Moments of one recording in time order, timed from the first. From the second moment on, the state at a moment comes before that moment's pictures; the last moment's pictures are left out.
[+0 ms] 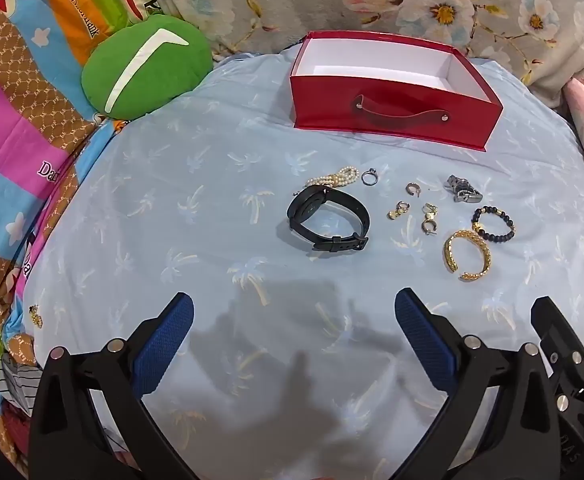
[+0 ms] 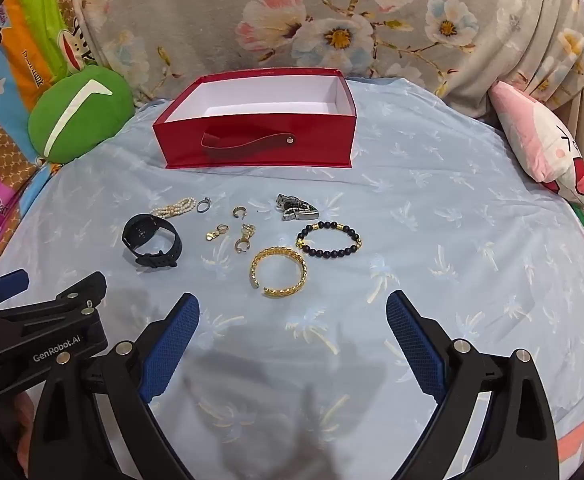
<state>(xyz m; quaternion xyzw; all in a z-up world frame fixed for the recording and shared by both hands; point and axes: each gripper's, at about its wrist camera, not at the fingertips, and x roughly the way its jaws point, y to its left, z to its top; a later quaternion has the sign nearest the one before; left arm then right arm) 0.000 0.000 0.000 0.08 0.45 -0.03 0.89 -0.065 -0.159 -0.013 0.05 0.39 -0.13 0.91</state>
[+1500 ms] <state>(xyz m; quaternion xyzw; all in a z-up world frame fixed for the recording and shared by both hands) 0.006 -0.004 -0.011 0.09 0.46 -0.04 0.88 -0.059 -0.159 -0.019 0.06 0.39 -0.12 0.91</state>
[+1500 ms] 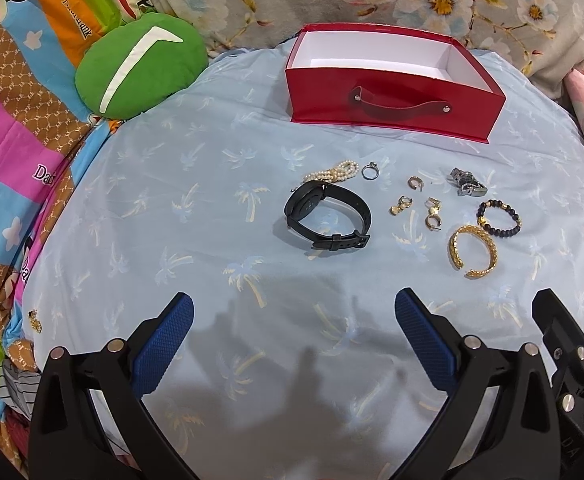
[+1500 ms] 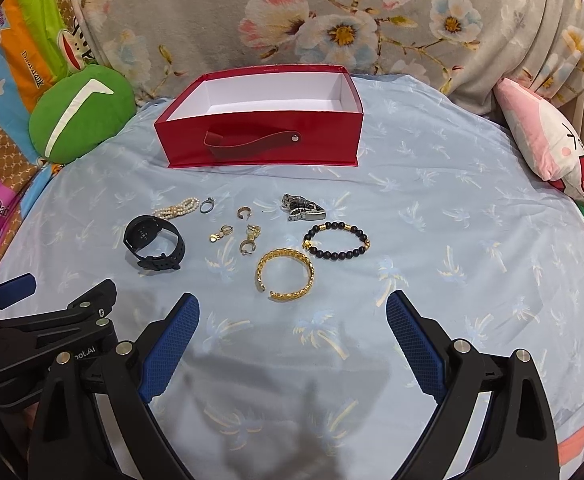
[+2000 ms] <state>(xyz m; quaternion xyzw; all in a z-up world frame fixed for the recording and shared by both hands) 0.008 -0.005 -0.013 0.09 0.46 -0.04 0.88 -0.057 -0.161 -0.021 0.06 0.39 -0.12 0.91</state>
